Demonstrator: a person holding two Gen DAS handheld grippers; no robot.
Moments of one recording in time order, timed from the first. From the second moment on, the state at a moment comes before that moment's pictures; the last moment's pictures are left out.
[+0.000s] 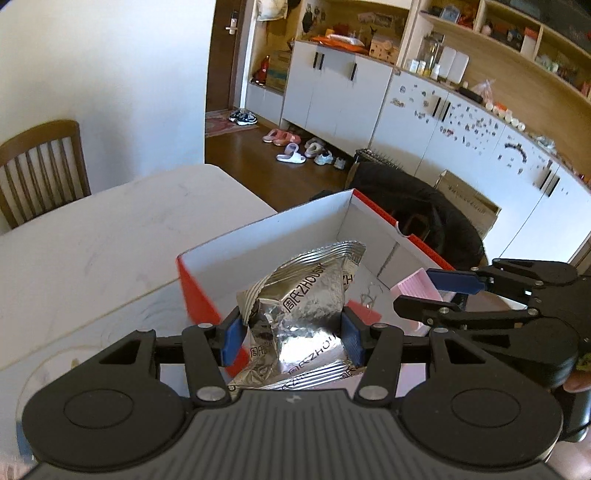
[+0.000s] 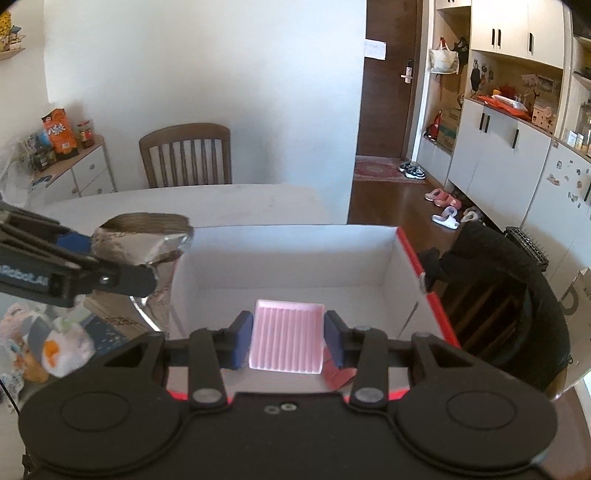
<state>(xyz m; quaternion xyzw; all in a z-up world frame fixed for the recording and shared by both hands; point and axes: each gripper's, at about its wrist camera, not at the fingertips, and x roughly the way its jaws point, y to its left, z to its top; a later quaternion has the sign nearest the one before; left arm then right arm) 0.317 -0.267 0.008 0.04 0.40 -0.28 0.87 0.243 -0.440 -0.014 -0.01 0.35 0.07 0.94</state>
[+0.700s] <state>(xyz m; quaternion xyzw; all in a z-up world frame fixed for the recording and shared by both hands) 0.417 -0.346 -0.048 0.10 0.46 -0.26 0.84 0.292 -0.451 -0.066 -0.03 0.41 0.09 0.91</state>
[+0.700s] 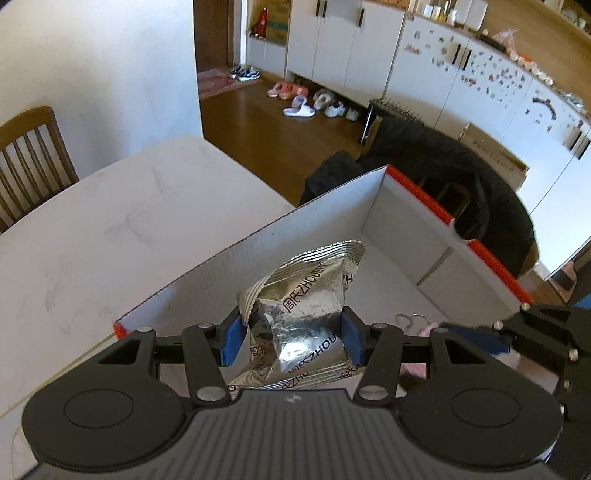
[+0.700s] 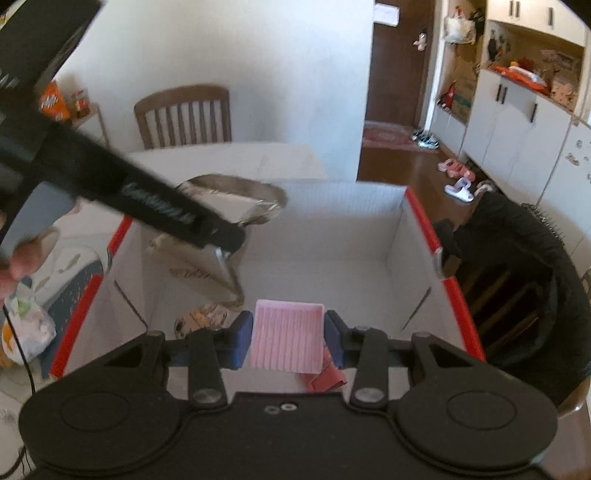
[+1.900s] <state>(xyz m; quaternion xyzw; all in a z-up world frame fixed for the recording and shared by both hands) 0.437 -0.364 -0.096 0.13 0.53 -0.26 0.80 0.341 -0.448 -0.107 -0.06 0.50 0.13 0.86</state>
